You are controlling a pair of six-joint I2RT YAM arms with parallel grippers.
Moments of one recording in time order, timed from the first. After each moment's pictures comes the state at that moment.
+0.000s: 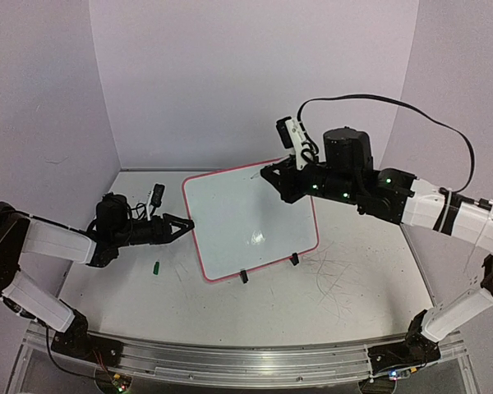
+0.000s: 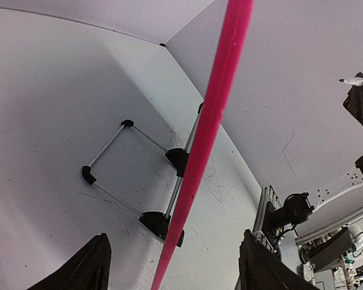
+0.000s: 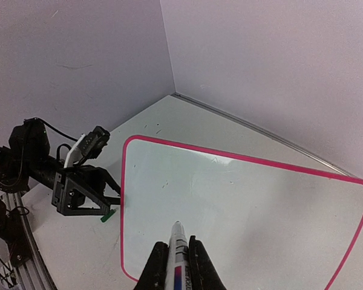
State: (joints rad) left arm -0.44 1.42 0.49 0.68 0.70 -0.63; right arm 0.91 1.41 1.28 -0.15 0.05 0.15
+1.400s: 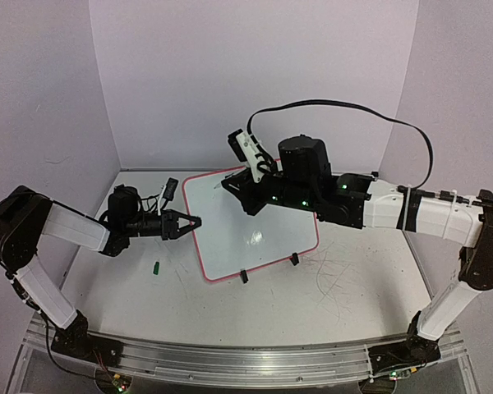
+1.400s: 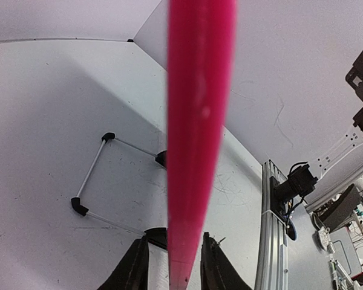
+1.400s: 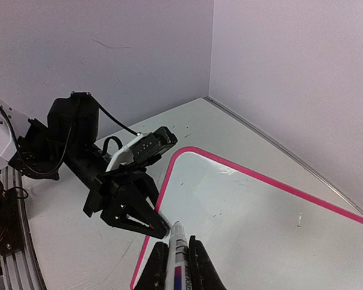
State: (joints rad) left arm -0.43 1.61 0.62 0.75 0.85 -0.45; right arm 1.02 1.64 1.41 -0.04 0.05 0.01
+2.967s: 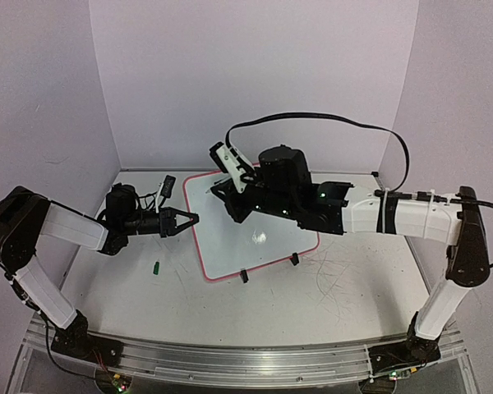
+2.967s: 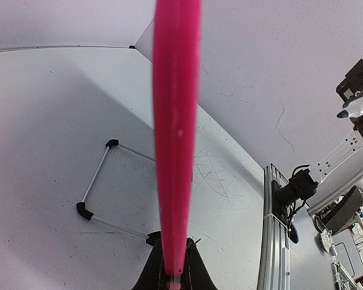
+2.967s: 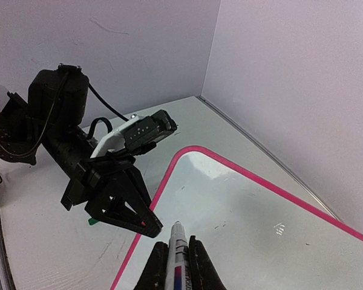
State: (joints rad) left arm -0.42 1.60 0.62 0.76 0.84 -0.45; right arm 1.05 1.74 1.44 0.03 0.12 -0.11
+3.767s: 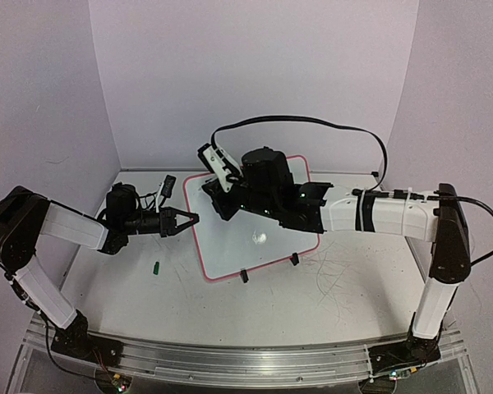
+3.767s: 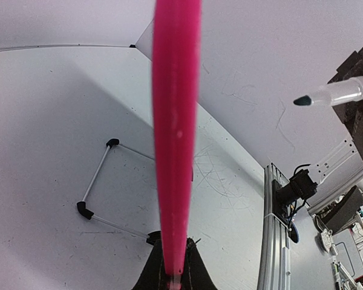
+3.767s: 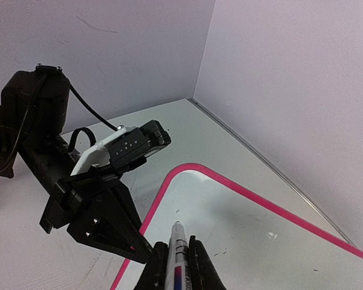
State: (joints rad) left arm -0.42 1.60 0.63 0.74 0.84 -0.44; right arm 1.05 1.87 1.54 0.06 0.17 -0.14
